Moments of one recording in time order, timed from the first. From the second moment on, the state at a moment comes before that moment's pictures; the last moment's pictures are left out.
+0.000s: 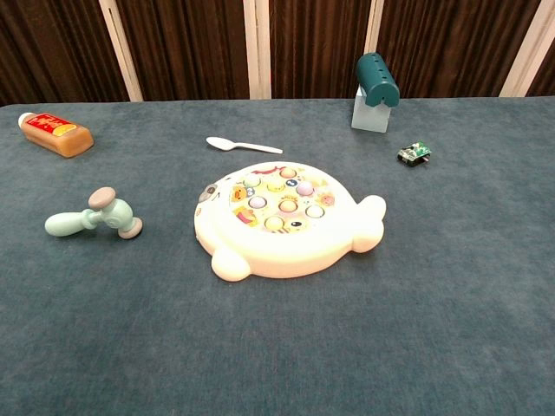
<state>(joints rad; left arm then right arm) -0.09 -1.17 0.00 -1.69 1.56 1.47 0.21 0.08 -1.13 0.04 -1.66 -1.54 1.48 0.01</state>
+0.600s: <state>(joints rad) -0.11 -1.18 -0.01 -1.70 1.54 1.45 0.22 0.07 -1.11 0.03 -1.65 -1.55 1.49 0.04</state>
